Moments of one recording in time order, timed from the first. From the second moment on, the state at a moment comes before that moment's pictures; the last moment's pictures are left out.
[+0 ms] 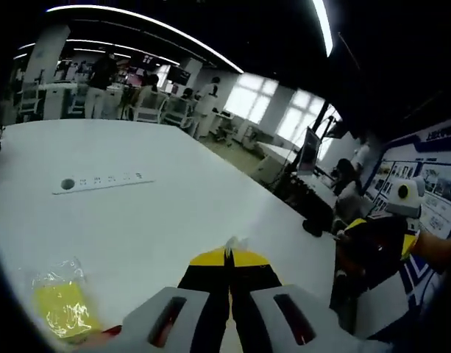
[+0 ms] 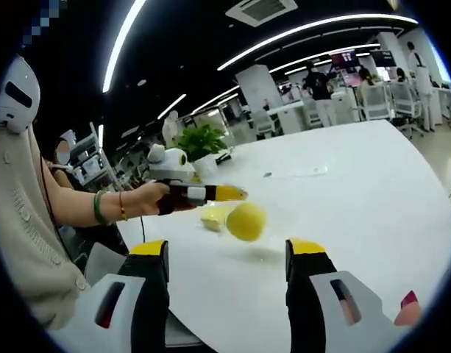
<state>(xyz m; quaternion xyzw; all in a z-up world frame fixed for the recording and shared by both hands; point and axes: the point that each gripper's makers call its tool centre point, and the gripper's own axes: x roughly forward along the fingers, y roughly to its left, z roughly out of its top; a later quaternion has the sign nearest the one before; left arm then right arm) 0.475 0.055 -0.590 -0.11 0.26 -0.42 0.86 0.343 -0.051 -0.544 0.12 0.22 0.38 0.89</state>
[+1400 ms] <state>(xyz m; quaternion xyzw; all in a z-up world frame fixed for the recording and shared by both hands) 0.406 0.140 -0.471 -0.04 0.19 -0.42 0.89 0.380 0.060 -0.472 -0.07 0.17 0.52 0.83</state>
